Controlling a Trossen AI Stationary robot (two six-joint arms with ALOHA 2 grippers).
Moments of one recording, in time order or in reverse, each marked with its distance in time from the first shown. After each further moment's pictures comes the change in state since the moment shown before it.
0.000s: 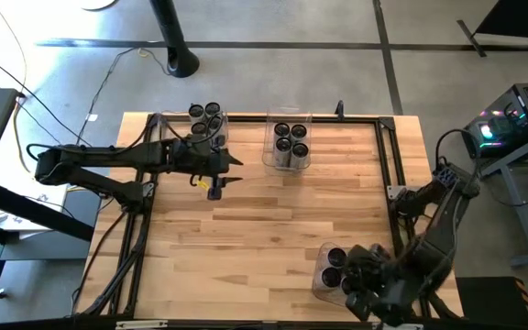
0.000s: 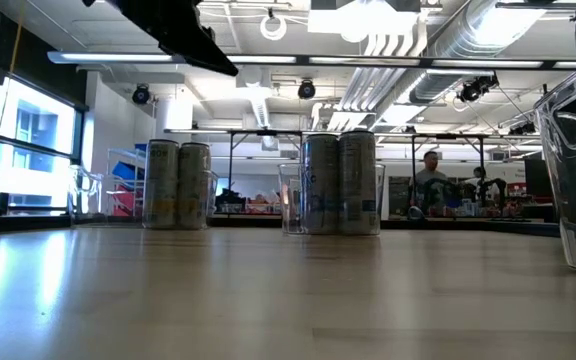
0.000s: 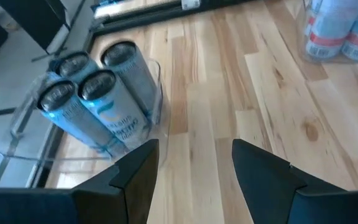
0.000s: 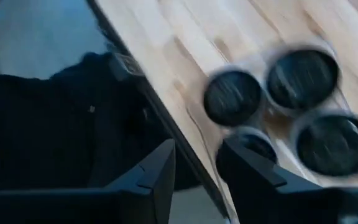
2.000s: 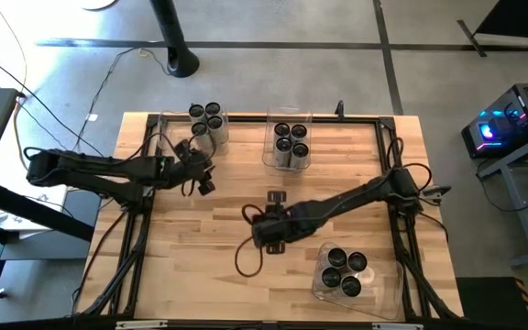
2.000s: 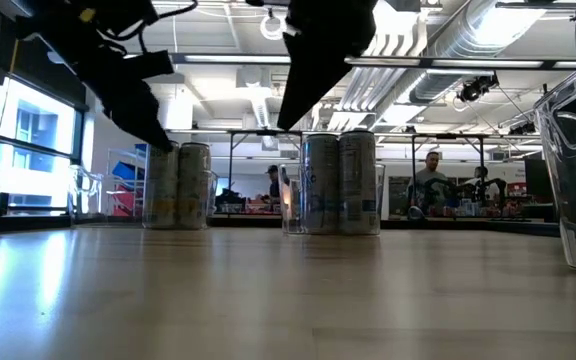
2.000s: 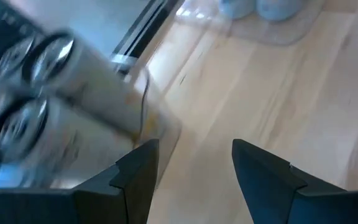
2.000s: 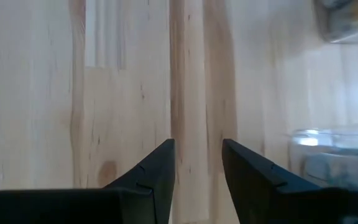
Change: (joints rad) left arm -0.044 -0.131 -0.323 -0.092 -0.598 -0.371; right arm -0.603 0.388 -0.024 0.384 0.160 -1.368
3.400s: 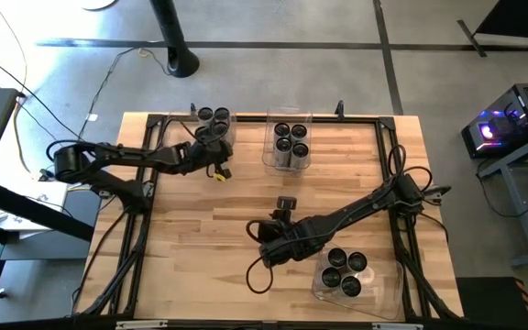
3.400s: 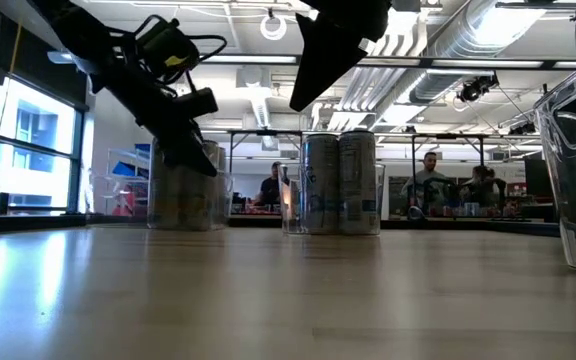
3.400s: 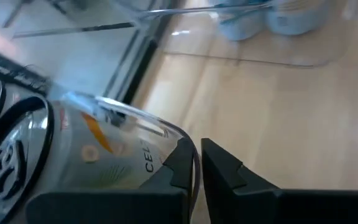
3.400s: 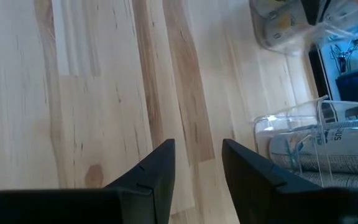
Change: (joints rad) left arm 0.260 0.334 0.002 0.503 0.250 0.418; right arm 0.096 -0.001 0.000 -0.066 0.238 0.175
